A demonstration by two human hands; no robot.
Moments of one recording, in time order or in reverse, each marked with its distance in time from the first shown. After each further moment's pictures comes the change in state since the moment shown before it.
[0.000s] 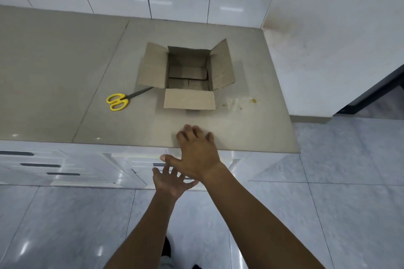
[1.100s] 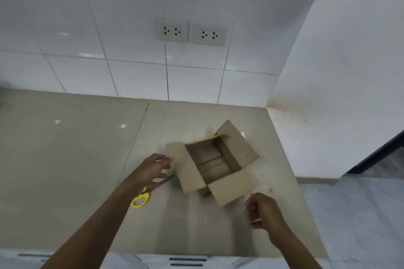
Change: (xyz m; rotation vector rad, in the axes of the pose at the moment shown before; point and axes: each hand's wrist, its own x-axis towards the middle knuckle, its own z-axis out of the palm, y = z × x) left_hand -0.046 0.247 0.210 1.297 -0.058 0.319; right_hand 0.040 0.091 -0.098 1.330 0.104 0.845
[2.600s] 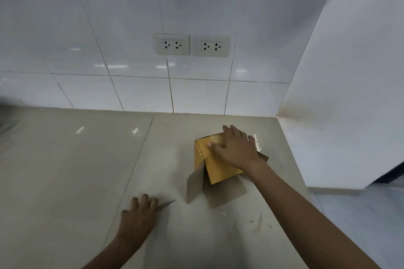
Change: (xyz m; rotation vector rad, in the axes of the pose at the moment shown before) left_hand 0.019 -0.090 -0.006 1.485 0.526 0.452; right_hand 0.084 -0.180 0.066 -1.097 0.177 -0.833
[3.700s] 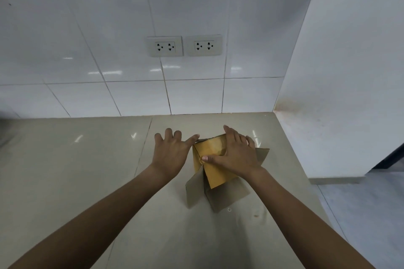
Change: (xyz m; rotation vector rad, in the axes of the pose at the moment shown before) left_hand 0.123 0.043 -0.130 0.137 0.159 0.210; right_hand -0.017 0.004 0.027 0.118 0.113 0.015
